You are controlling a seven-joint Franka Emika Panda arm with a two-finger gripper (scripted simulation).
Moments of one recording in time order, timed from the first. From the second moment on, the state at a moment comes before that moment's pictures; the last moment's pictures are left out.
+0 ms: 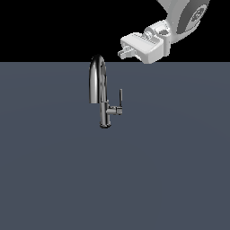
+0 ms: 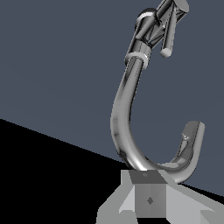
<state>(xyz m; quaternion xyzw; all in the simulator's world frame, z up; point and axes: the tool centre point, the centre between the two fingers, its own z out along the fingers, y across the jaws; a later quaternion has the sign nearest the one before) 0.063 -0.024 0.308 -0.74 0.39 0.37 0.41</state>
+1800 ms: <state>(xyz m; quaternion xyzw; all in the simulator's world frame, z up) 0.093 -0.025 0.162 -0.49 0.51 0.48 0.52</state>
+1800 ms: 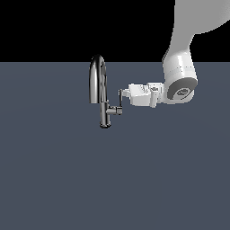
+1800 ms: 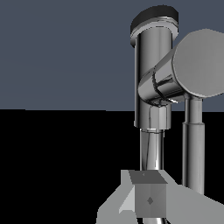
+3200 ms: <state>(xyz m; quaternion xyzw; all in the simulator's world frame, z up) 0.028 -0.027 0.156 -0.49 0.51 0.47 0.52</state>
